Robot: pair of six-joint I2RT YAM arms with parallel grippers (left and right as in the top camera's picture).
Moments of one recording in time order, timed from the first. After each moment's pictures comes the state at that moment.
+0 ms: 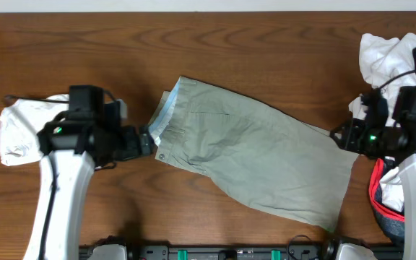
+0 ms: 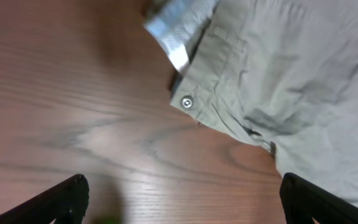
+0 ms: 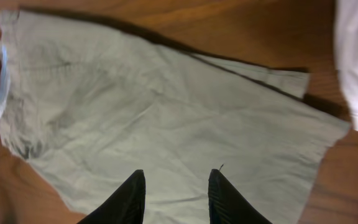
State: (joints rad) left arm 0.02 1.28 1.09 -1.16 0.26 -0.19; right arm -0.24 1.24 1.08 -1.05 -0.40 0.03
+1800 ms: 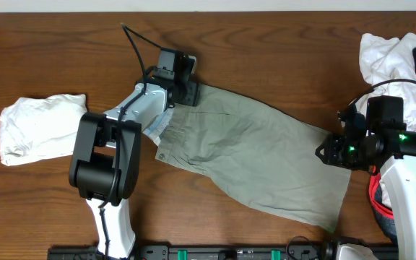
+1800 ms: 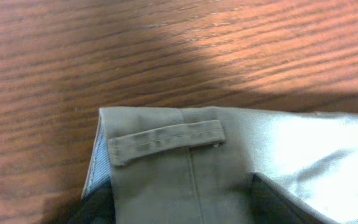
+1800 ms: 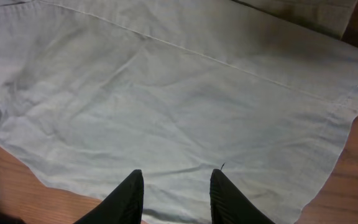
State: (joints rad) left arm -0.27 2.06 1.33 -0.31 0.14 -0.02; right arm -0.13 1.24 0.96 -1.06 -0.31 0.09
